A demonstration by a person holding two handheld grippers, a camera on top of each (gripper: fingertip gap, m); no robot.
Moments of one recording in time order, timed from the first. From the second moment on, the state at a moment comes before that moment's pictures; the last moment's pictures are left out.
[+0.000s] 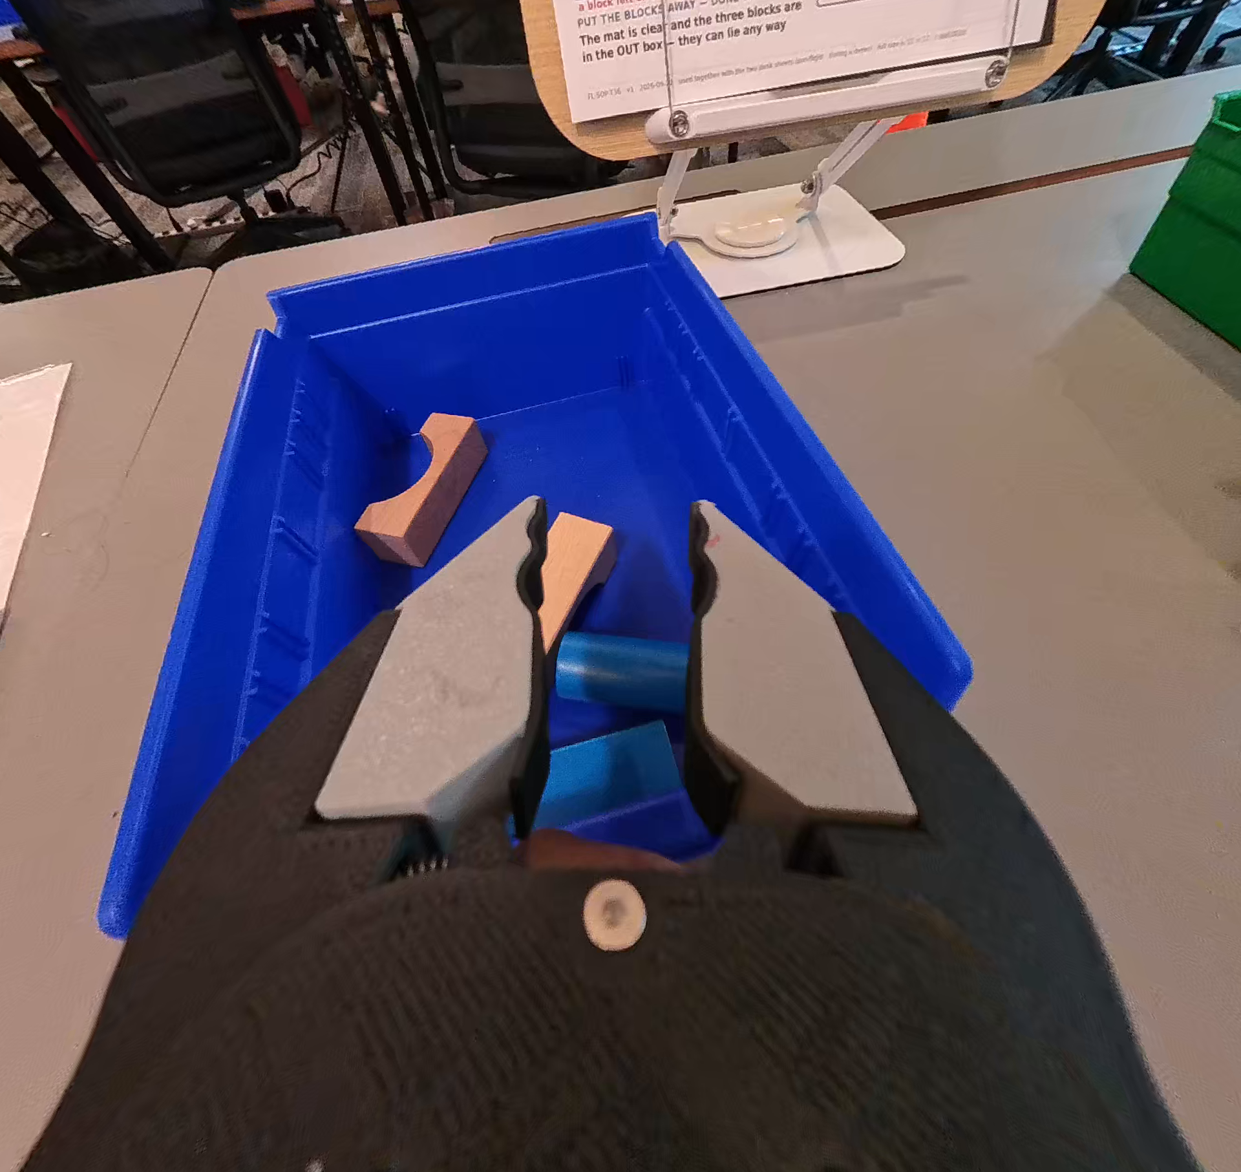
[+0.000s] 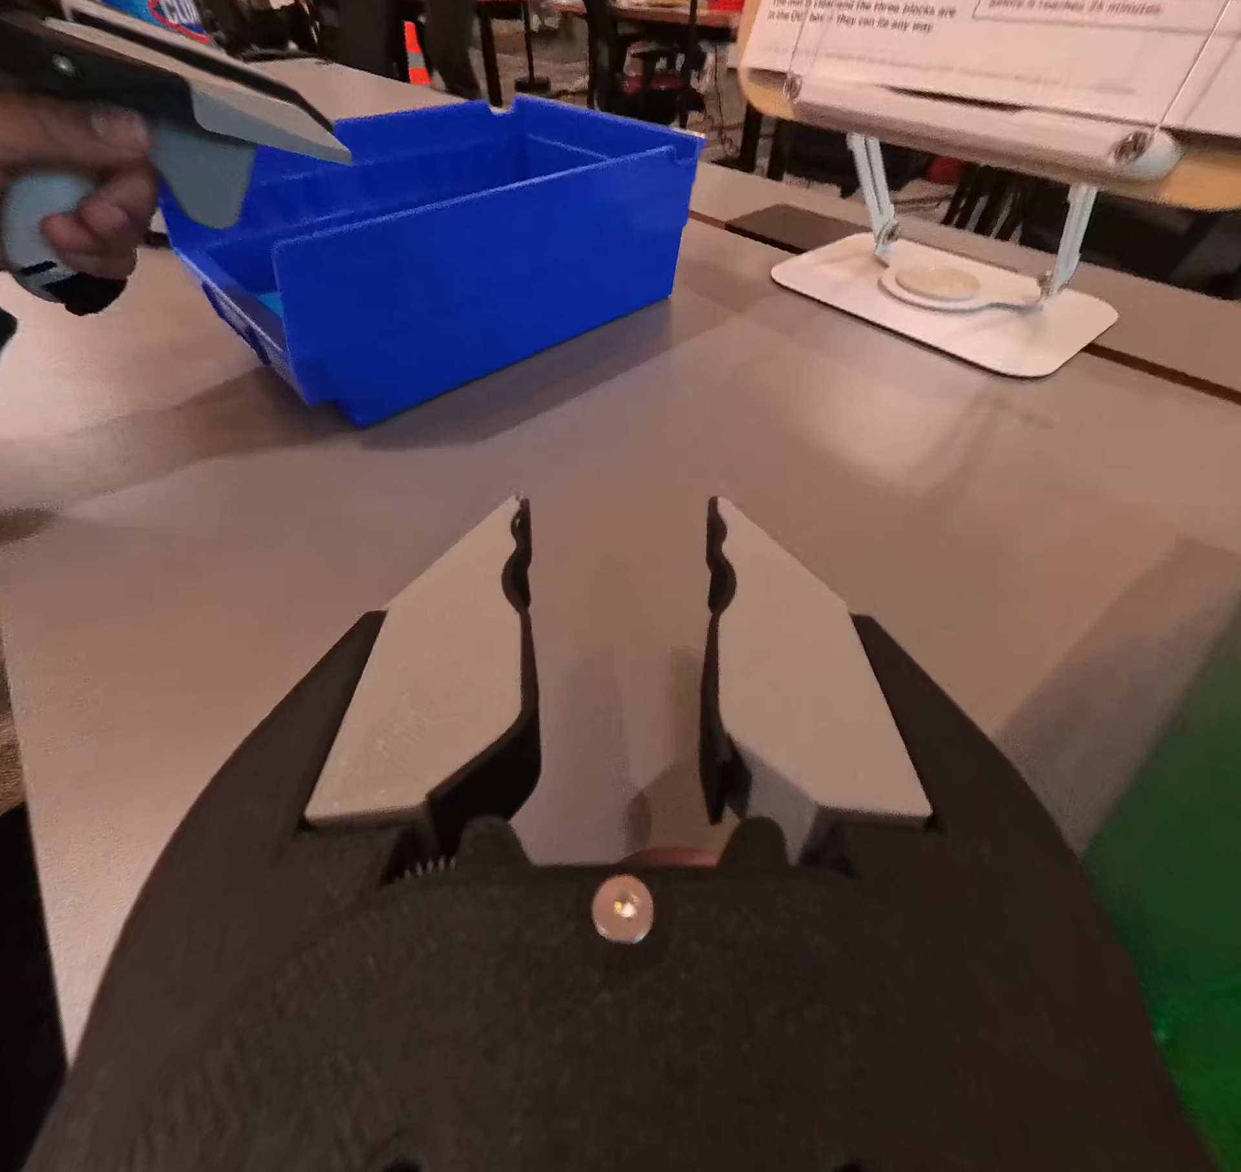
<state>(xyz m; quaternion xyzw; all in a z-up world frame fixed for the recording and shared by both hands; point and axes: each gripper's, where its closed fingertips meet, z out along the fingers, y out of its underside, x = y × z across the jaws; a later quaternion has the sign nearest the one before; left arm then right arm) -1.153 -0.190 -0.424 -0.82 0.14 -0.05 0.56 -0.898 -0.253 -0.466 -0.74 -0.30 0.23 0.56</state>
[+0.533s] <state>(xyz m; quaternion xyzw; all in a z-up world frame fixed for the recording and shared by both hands) -1.139 -0.195 -0.422 -0.81 0.15 -0.08 0.56 -0.894 -0.250 -0.474 -0.74 -0.31 0.18 0.57</state>
